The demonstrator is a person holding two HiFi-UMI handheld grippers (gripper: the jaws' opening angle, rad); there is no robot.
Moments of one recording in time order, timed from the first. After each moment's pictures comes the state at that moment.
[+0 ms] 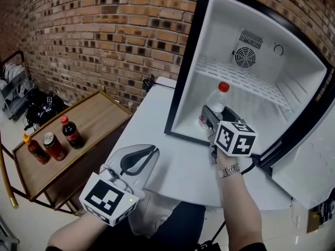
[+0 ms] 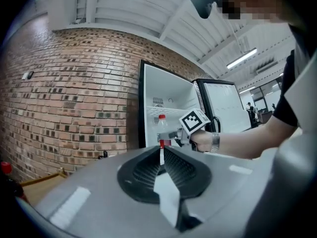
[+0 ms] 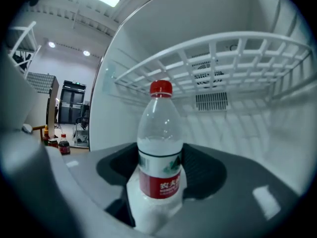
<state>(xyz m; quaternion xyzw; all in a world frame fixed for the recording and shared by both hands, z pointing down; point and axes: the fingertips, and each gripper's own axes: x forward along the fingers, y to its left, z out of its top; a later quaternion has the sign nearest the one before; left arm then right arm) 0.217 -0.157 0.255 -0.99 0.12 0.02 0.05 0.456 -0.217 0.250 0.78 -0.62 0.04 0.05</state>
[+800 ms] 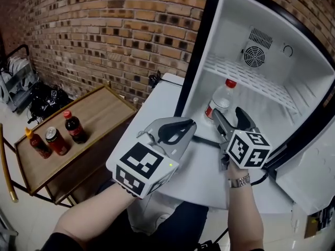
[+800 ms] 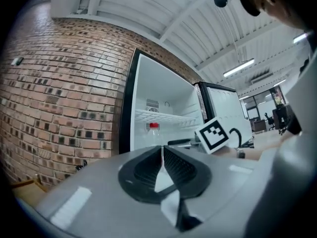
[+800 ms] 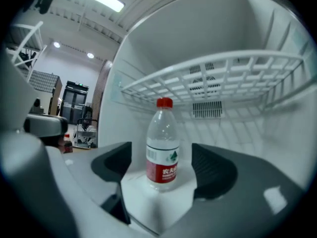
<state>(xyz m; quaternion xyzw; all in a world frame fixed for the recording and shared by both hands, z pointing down) 0.306 -0.172 0.223 -1.00 0.06 0.02 0.04 0.453 -0.191 0.238 0.78 -0.63 0.01 0.04</state>
